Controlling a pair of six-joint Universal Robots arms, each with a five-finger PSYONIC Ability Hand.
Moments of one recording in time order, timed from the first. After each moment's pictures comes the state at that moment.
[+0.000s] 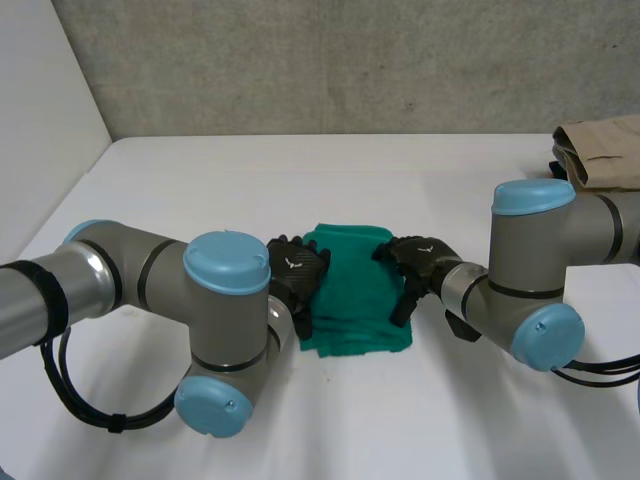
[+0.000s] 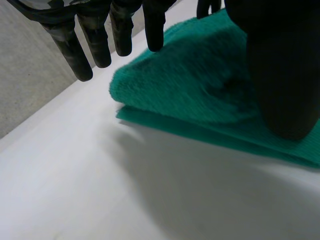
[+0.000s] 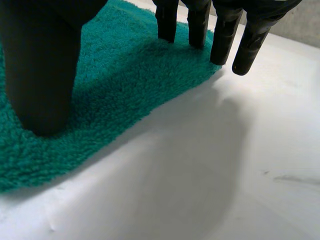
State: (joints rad) left arm 3.99 -2.34 -1.26 3.26 -1.72 3.44; right arm 2.01 -0.77 1.16 0.12 1.35 3.02; left_hand 0.20 0.21 0.21 0.21 0.05; right_hand 0.20 0.22 0.21 0.23 0.06
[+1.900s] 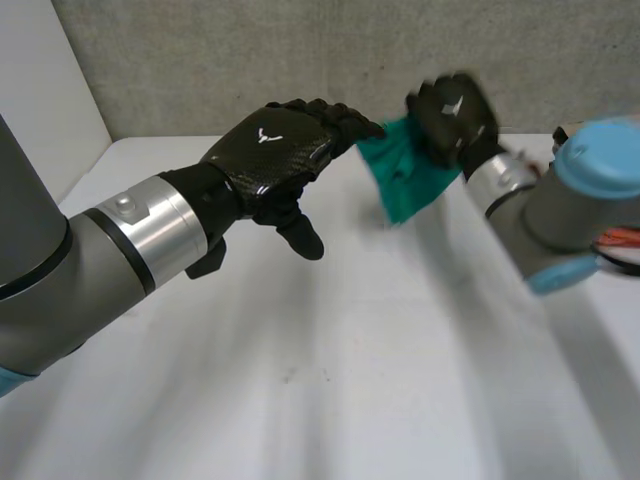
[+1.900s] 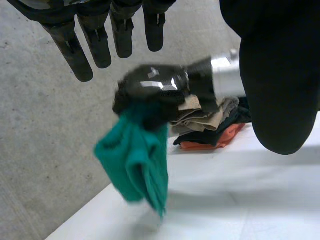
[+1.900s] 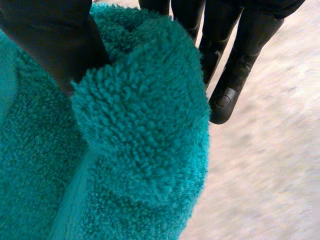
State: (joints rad) left arm 4.19 -1.74 -1.40 3.12 -1.08 3.27; right arm 1.92 -0.92 1.12 -0.49 1.25 2.71; left_hand 0.20 0.23 0.22 0.22 0.05; right_hand 0.94 1.17 1.17 1.19 0.94
